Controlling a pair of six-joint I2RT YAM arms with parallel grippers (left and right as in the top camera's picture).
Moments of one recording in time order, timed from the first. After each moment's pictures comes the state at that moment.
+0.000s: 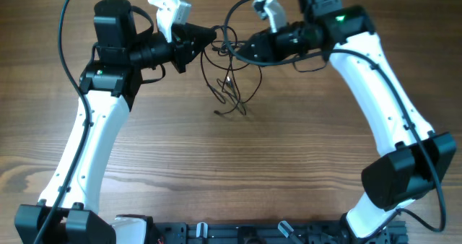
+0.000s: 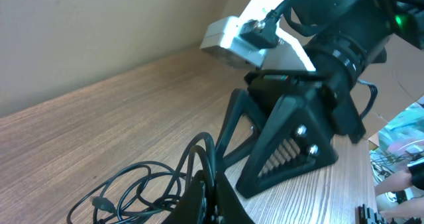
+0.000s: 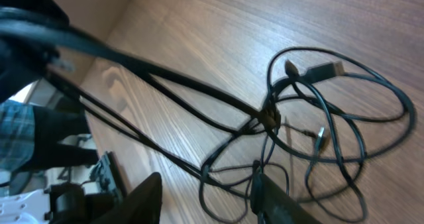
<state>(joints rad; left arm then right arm) -0.11 1.48 1.26 -0.21 0.97 0.03 0.34 1.85 1.79 -0.96 -0.76 -0.05</state>
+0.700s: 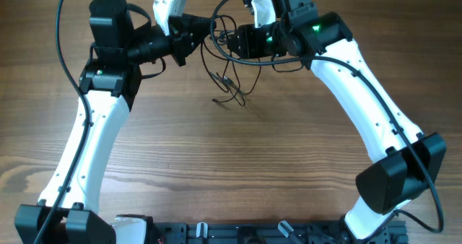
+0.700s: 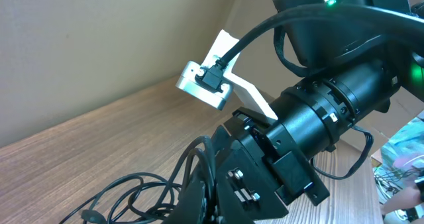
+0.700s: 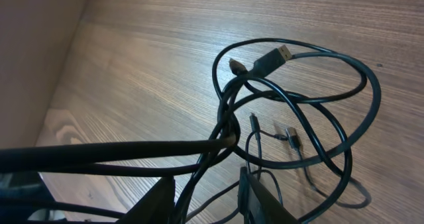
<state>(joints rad) -0.10 1.48 1.26 -0.07 0.97 -0.06 0.44 1.85 1.78 -0.82 -0.45 0.29</state>
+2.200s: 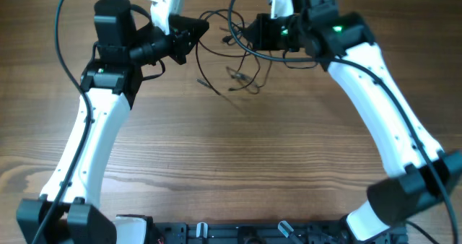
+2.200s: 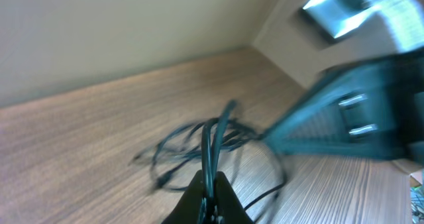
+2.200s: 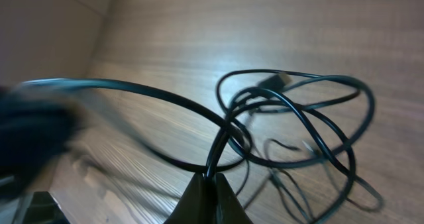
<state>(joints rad) -0.10 1.51 1.26 -0.18 0.80 -0.07 0.39 1.74 1.77 -0.80 -0.44 0.38</state>
